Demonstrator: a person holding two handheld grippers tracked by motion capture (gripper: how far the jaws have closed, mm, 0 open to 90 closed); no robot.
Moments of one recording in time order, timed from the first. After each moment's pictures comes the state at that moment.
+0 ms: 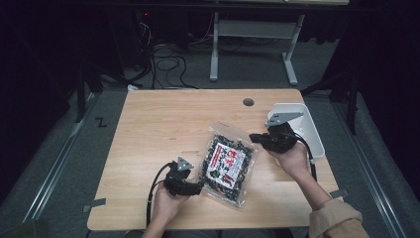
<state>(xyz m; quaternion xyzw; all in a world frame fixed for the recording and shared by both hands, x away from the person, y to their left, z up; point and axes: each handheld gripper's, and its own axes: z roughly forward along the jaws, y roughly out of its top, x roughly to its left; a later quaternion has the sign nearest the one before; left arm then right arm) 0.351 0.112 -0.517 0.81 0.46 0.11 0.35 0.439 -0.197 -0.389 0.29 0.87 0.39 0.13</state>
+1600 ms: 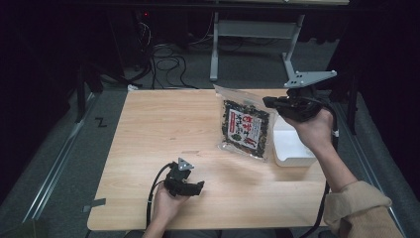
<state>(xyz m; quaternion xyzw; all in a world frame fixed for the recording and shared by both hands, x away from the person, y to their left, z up) 0.353 0.112 -0.521 0.81 0.47 0.10 0.34 0.437 -0.204 -0.266 0.27 0.84 0.41 0.22</state>
